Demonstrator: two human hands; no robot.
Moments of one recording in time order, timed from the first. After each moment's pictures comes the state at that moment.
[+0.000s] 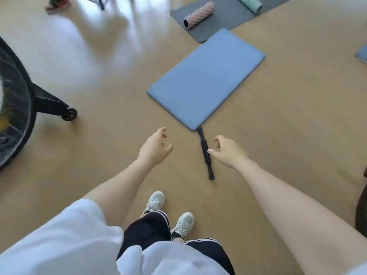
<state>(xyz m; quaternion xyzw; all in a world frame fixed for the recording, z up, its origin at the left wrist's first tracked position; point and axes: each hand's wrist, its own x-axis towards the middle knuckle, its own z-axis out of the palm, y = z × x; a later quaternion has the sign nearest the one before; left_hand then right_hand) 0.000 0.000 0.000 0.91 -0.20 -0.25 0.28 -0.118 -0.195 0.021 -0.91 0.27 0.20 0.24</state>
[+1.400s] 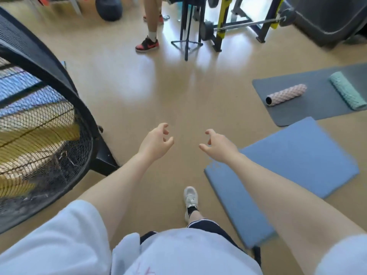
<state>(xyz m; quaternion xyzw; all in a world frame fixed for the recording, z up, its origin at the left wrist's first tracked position) 0.669 0.110 0.026 0.93 -0.04 -0.13 0.35 0.640 -0.094 0.023 -0.95 0.07 0.19 0.22</state>
